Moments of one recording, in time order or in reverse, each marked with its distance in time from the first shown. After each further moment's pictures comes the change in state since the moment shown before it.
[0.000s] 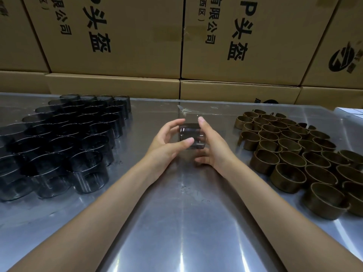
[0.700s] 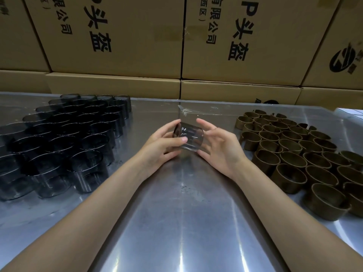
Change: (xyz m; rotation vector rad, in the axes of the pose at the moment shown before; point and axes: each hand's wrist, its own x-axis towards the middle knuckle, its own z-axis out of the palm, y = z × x) left_hand 0.003 0.012 -0.016 0.133 0.012 -0.191; right_hand 0.003 0.004 -0.020 0.358 -0.257 -0.064
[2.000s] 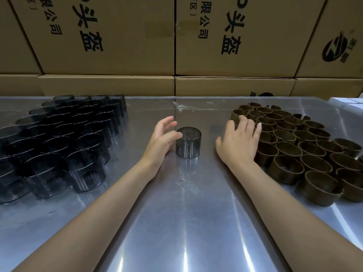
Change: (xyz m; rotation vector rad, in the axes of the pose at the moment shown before) left_hand -0.006 -0.005 0.024 0.118 0.136 0.131; right_hand -0.004 0.007 -0.033 -1.914 0.846 -0.174
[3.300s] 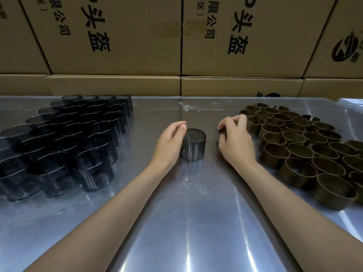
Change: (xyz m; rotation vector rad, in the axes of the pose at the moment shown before) left_hand 0.014 -0.014 0.003 0.263 0.158 0.151; right_hand -0.002 -0.010 -0.005 0.493 0.073 -0.166
